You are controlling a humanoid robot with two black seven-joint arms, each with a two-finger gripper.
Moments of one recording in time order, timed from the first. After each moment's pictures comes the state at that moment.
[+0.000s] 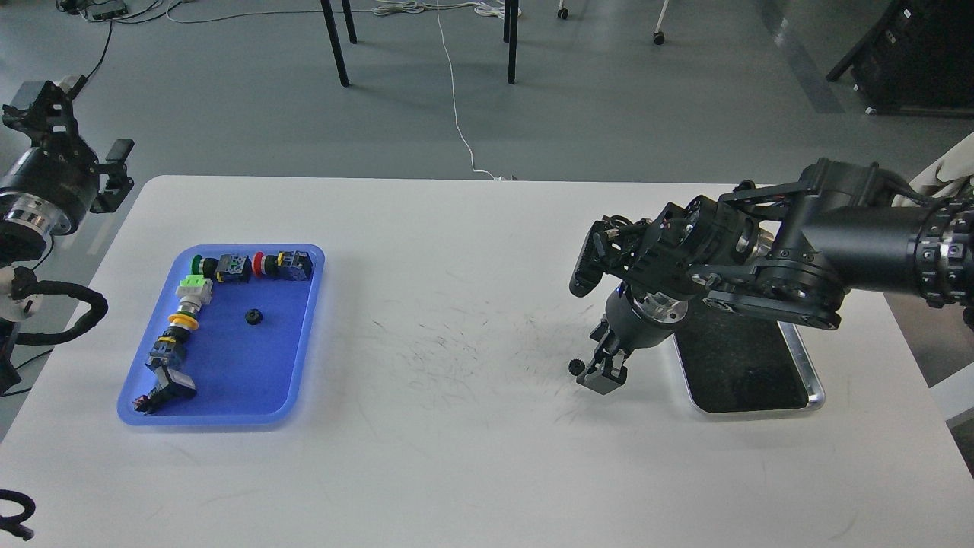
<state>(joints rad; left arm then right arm) -0.85 0.50 -0.49 -0.25 0.10 -0.49 -0.49 1.46 -0.20 -0.56 1.04 -1.68 0.49 0.49</state>
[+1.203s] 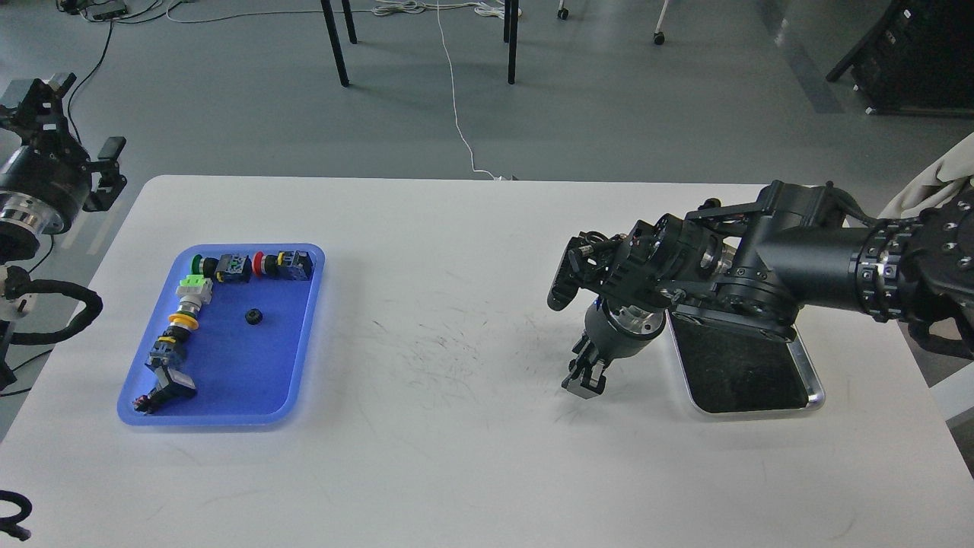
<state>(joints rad) -0.84 0.51 -0.49 -0.25 0.08 -0.49 -0.49 1.41 -0.11 -0.56 0.93 -1.68 0.49 0.49</state>
